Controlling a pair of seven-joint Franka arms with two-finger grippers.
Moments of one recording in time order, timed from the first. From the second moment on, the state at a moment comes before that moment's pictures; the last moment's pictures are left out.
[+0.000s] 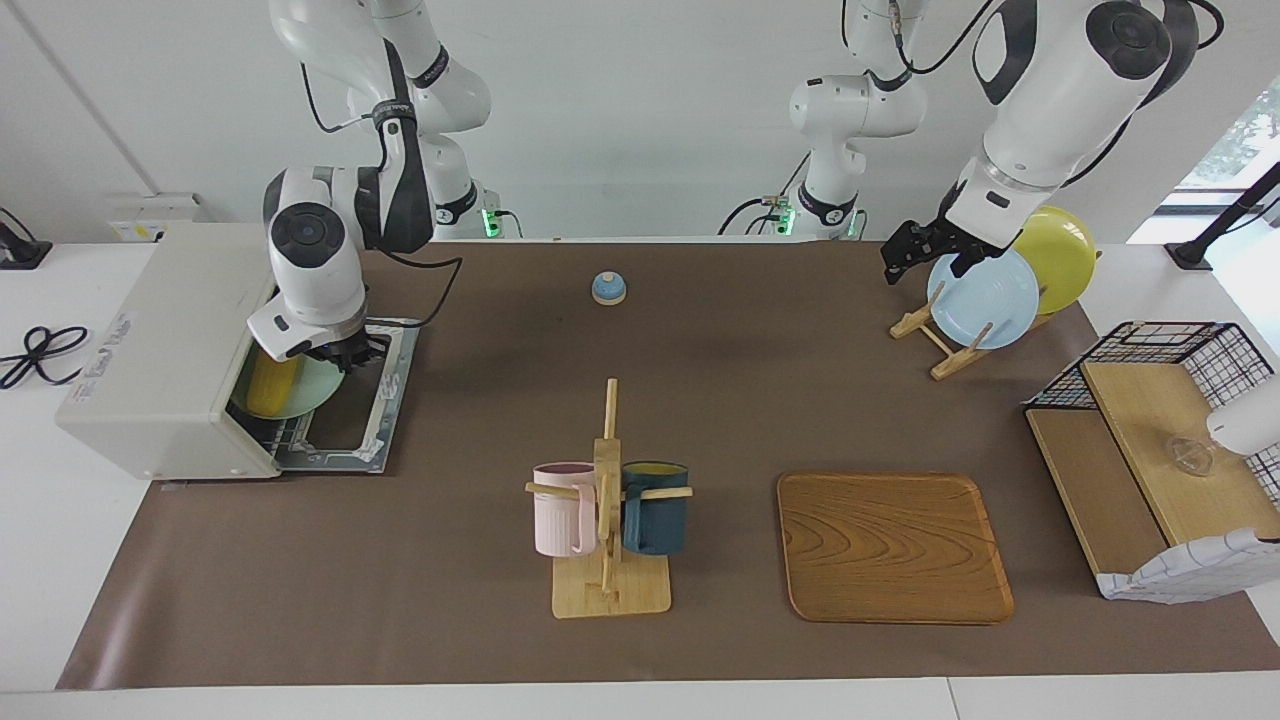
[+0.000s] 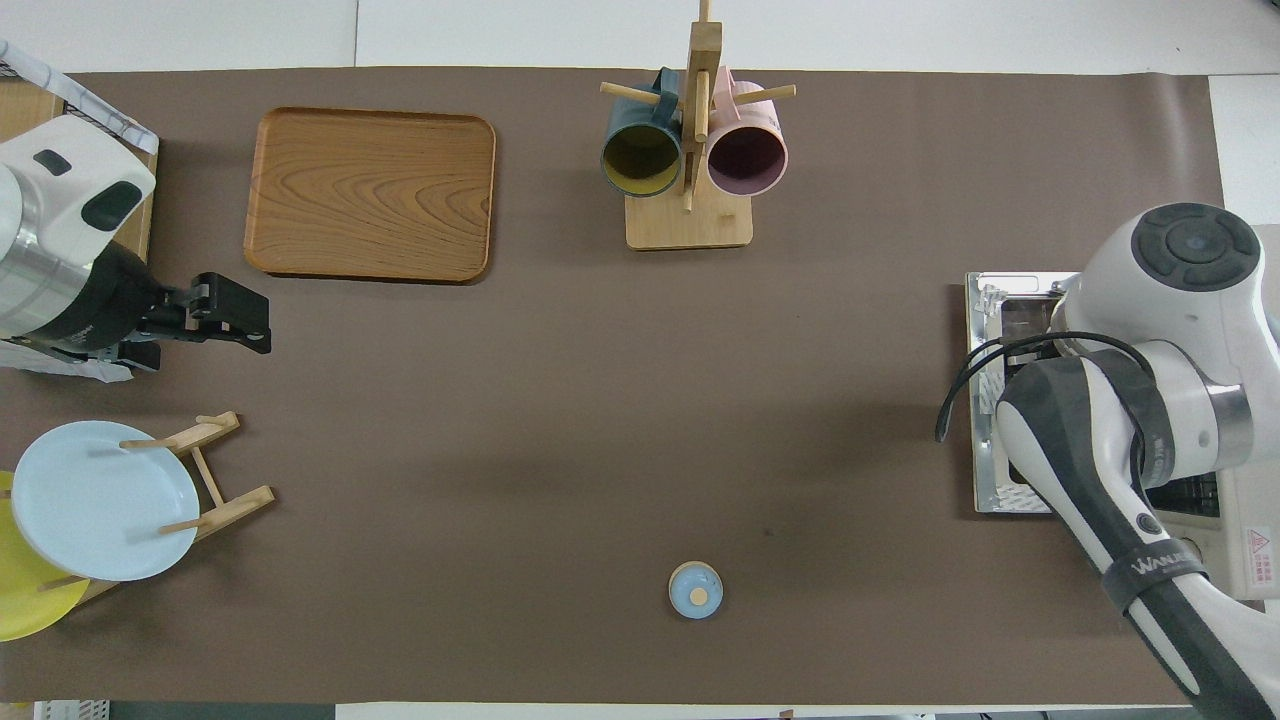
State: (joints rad) left arm -0.11 0.01 -0.08 -1.62 -0.07 1.49 -0.25; right arm 0.06 0.06 -0.08 -2.10 -0.30 1.98 0.16
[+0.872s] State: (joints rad) left arm -0.10 -0.04 -0.08 -1.61 -0.07 1.49 -0.25; right arm -0.01 0.03 -0.08 -2.18 -0.30 2.08 0.10
